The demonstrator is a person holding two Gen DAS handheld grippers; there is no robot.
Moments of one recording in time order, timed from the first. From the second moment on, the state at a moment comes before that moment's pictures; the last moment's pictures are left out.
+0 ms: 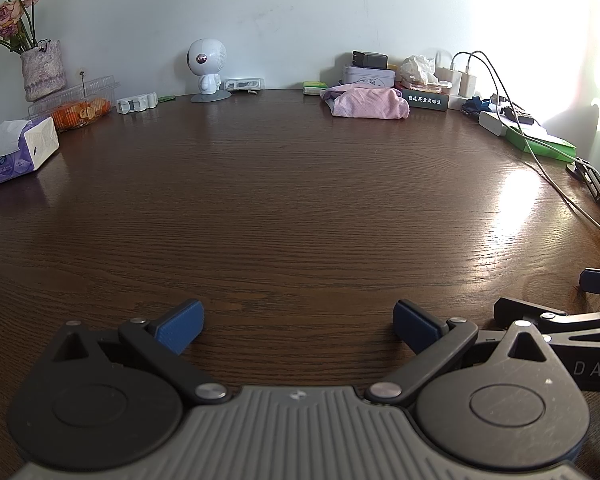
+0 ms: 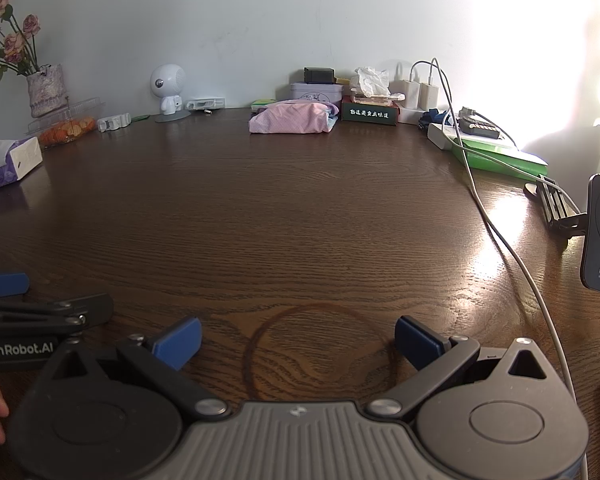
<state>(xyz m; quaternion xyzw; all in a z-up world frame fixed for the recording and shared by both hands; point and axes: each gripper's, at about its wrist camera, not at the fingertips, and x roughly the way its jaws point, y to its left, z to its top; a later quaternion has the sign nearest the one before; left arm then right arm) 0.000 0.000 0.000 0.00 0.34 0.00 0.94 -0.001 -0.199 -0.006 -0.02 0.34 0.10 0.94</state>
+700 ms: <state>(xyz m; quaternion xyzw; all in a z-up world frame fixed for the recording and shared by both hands) 0.001 0.002 0.001 0.01 0.34 0.00 0.94 -0.005 -0.197 -0.006 -0.02 0.34 0.07 0.94</state>
